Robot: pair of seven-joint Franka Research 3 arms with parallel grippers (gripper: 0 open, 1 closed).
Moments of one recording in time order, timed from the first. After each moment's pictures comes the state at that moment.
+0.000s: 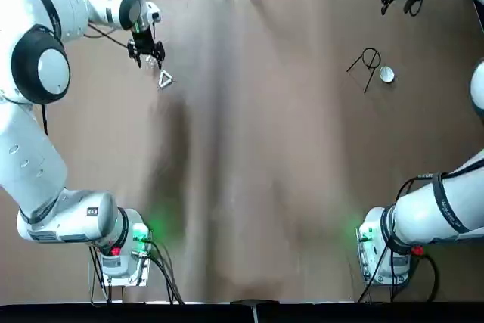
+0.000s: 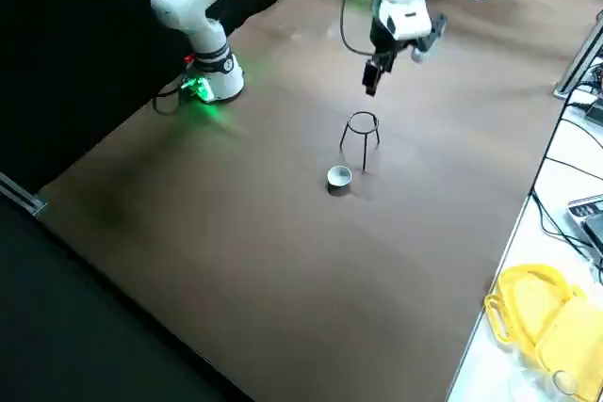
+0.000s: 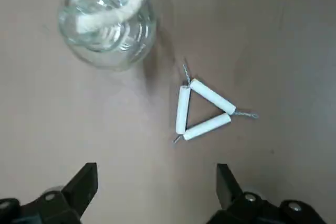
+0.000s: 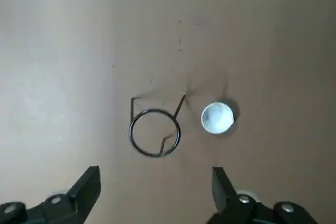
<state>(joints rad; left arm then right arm) 0.01 0.39 -0.17 -2.01 0.12 2.19 -0.20 0.08 0.19 -0.13 -1.78 0.01 1.88 -0.11</state>
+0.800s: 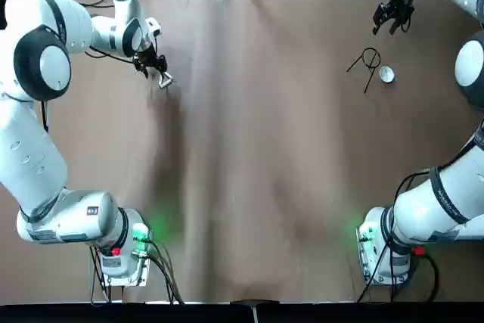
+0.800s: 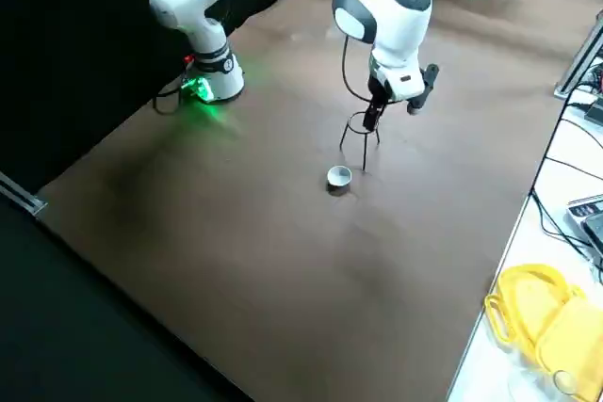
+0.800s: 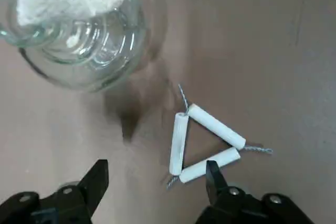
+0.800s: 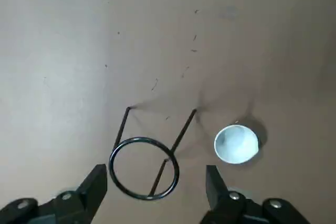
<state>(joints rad) 0.03 0.42 -0.17 -2.14 0.12 2.48 -0.20 0.02 0.34 -0.13 -1.80 0.14 1.98 -0.28</state>
